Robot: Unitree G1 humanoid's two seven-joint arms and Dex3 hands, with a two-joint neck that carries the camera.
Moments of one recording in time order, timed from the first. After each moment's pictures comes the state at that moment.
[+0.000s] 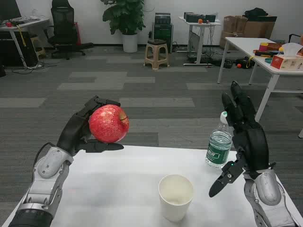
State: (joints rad) left arm -0.27 0.17 0.23 0.23 -0.01 -0.43 -0.34; right arm -0.28 -0.43 0.23 0.27 0.34 -0.77 -0.09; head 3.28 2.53
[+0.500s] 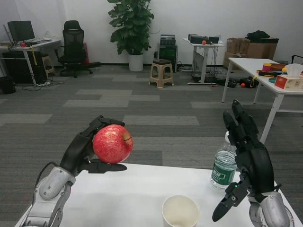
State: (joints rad) left arm -0.26 0.16 0.23 0.23 -0.02 -0.47 -0.34; right arm -0.28 -0.43 0.24 0.25 0.34 -0.77 -0.10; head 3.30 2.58
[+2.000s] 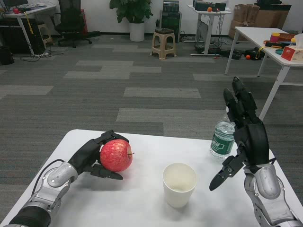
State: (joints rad) left arm -0.23 0.27 0.10 0.65 0.10 -0.53 -0.38; right arm -0.28 -0.43 0.27 0.31 0.34 -0.77 -0.10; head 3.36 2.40
